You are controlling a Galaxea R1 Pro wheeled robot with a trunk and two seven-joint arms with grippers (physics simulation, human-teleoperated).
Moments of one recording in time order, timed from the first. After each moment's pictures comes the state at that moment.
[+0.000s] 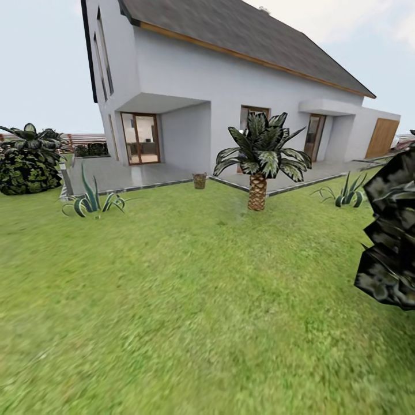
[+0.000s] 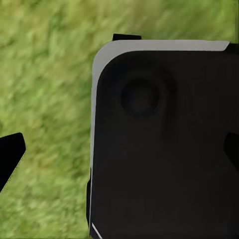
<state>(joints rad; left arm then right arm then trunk) 0.02 0.04 0.00 -0.09 0.08 -0.06 -0.01 -0.19 -0.05 0.00 -0.02 -0.02 -0.10 0.03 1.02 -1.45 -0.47</state>
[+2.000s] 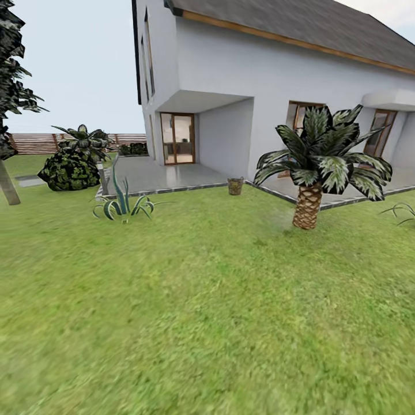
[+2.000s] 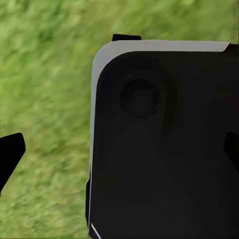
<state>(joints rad) 0.02 0.04 0.00 -0.09 0.08 -0.06 -0.02 -0.19 -0.05 0.01 -0.02 -0.01 -0.10 0.03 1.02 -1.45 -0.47</state>
